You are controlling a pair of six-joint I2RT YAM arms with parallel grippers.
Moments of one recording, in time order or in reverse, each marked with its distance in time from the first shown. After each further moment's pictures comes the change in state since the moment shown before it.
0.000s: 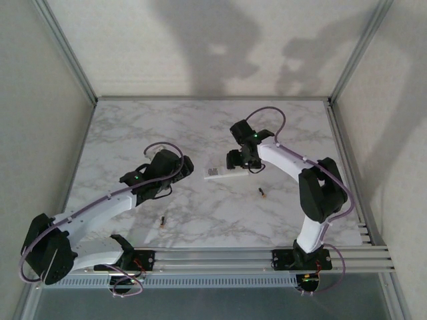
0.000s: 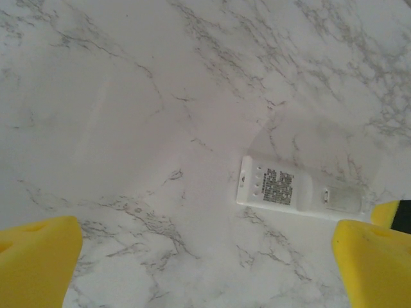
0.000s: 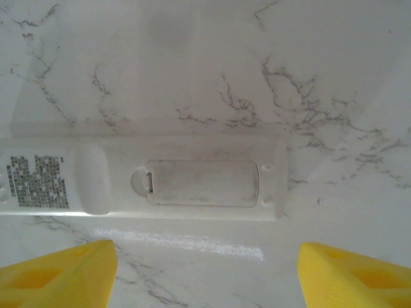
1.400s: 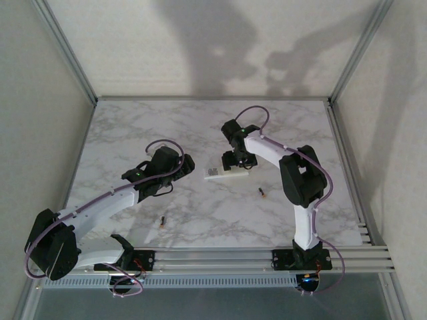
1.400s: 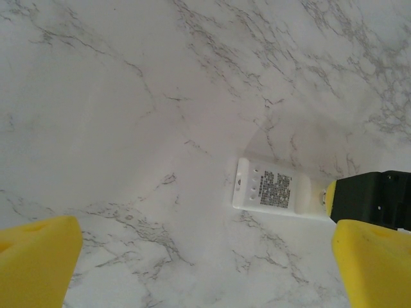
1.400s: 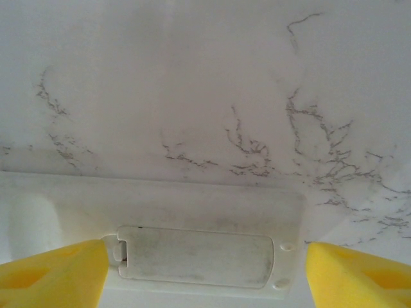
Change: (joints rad) left arm 0.032 0.035 0.009 0.030 0.053 0.017; right arm 0.010 0.217 0.163 -0.089 0.052 -0.105
